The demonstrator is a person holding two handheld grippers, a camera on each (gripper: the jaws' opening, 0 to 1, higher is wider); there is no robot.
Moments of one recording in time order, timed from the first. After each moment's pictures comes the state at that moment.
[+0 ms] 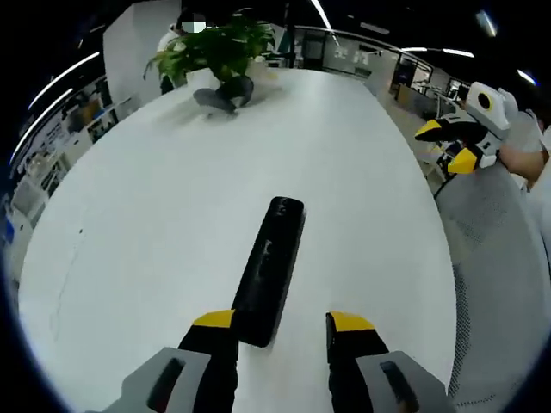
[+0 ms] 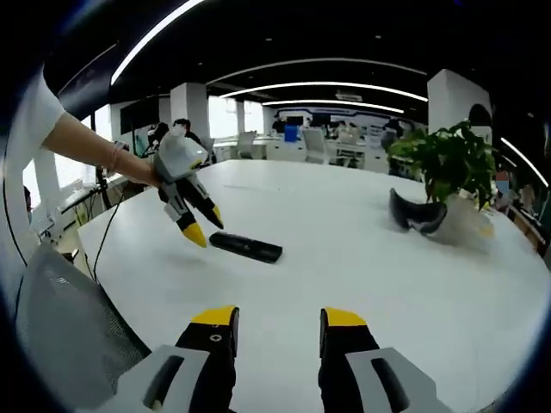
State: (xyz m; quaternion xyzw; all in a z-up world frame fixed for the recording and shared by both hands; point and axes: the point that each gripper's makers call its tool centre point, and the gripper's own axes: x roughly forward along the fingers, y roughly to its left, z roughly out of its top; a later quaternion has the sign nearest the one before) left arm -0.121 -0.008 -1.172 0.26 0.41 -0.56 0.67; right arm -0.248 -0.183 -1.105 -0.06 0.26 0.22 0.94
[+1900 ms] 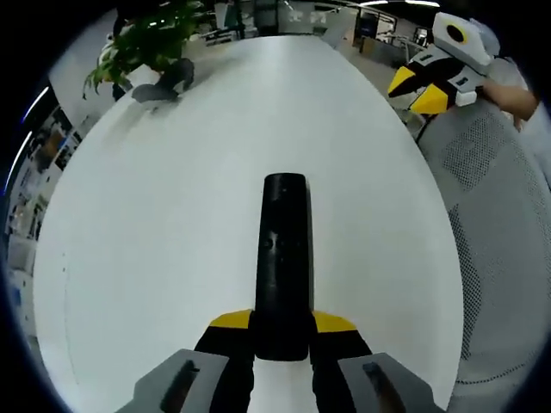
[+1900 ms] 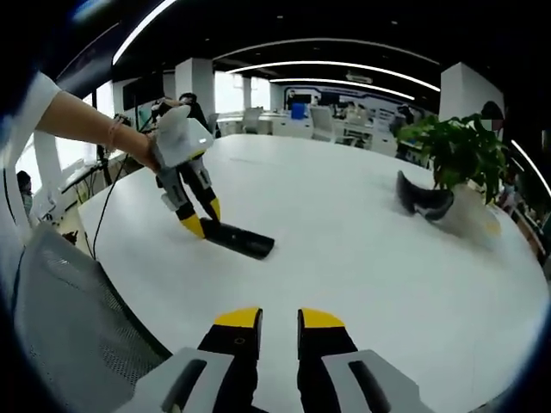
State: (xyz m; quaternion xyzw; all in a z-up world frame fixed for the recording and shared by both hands) left arm -0.150 -0.015 -1.193 0.38 0.40 -0.57 0.61; right arm -0.254 -0.189 -1.123 -0.08 0.31 0.22 0.92
